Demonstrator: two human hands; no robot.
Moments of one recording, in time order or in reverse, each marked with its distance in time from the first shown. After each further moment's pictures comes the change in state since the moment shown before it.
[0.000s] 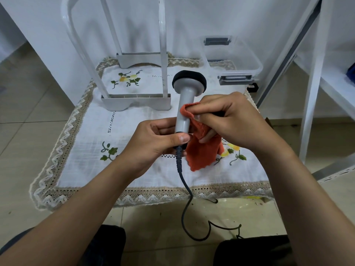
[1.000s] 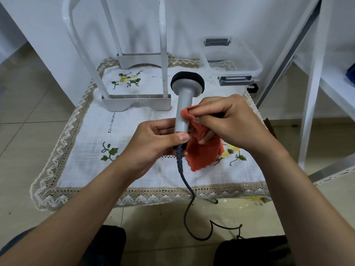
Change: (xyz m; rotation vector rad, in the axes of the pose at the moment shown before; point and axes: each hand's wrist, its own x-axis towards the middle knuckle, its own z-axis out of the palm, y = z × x) left_hand -0.002 0.001 0.001 -0.031 0.011 -0.019; right_hand 0.001 0.007 0.004 0.067 0.022 0.002
